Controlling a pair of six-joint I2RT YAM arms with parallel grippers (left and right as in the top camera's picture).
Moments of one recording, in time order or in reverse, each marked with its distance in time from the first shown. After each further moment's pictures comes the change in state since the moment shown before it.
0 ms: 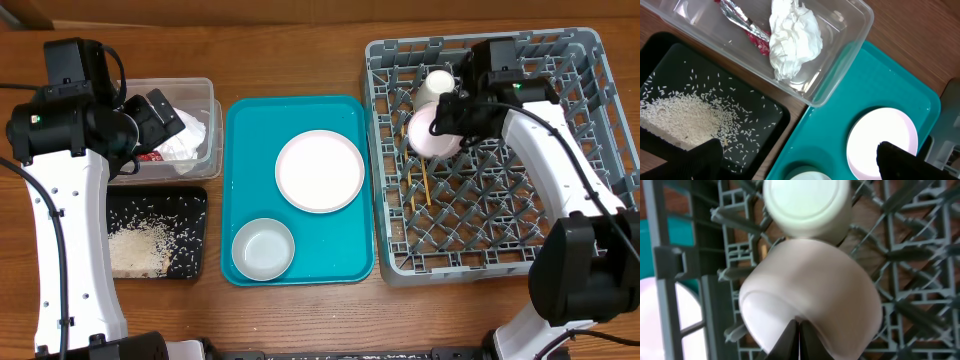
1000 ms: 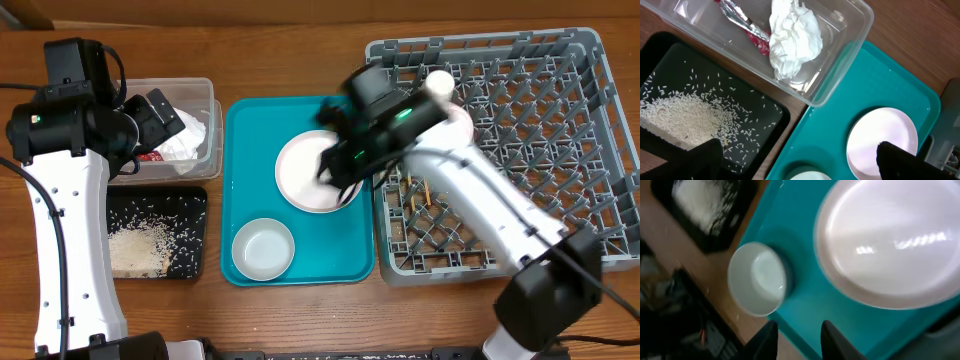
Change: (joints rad) left arm 0.000 0.000 0.000 0.000 0.000 0.000; right arm 0.503 -0.012 0.150 -0.279 -0.328 -0.132
